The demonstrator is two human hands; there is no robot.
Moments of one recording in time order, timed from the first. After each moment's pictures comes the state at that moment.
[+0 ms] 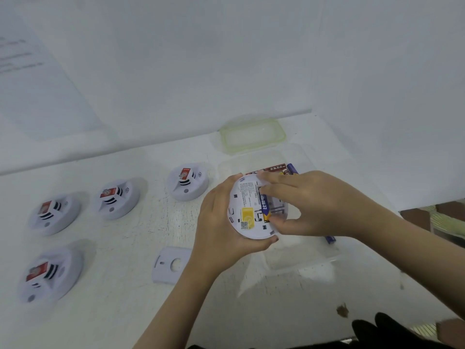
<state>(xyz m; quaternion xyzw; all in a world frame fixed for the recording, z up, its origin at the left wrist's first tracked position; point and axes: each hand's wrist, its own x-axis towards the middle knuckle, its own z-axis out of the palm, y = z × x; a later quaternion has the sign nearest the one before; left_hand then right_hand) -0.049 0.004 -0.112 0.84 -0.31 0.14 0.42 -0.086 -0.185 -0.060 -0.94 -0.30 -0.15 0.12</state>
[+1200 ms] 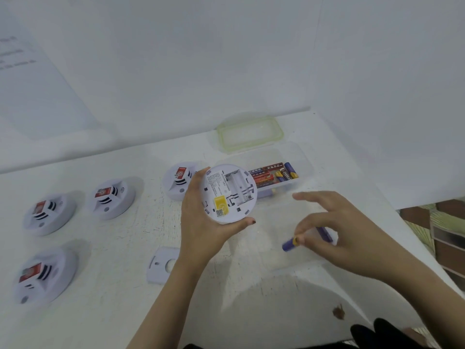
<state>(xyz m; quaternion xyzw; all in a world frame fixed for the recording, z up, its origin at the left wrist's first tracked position) -0.028 0.018 -0.135 0.83 -0.19 0.10 0.52 -0.134 -0.211 -0.105 -0.94 -0.09 -0.07 0.32</state>
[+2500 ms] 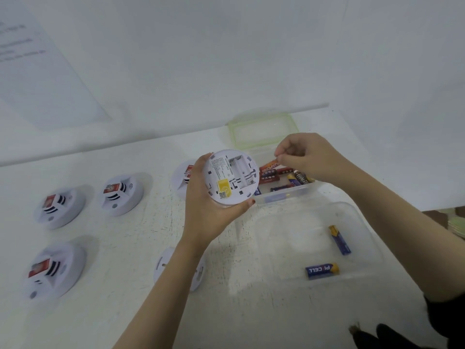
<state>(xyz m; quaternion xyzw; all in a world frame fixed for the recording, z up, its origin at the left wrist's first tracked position) 0.011 0.017 -0.126 0.80 -0.22 0.13 0.54 0.009 -0.210 -0.079 -0.88 0.00 -0.04 0.47</state>
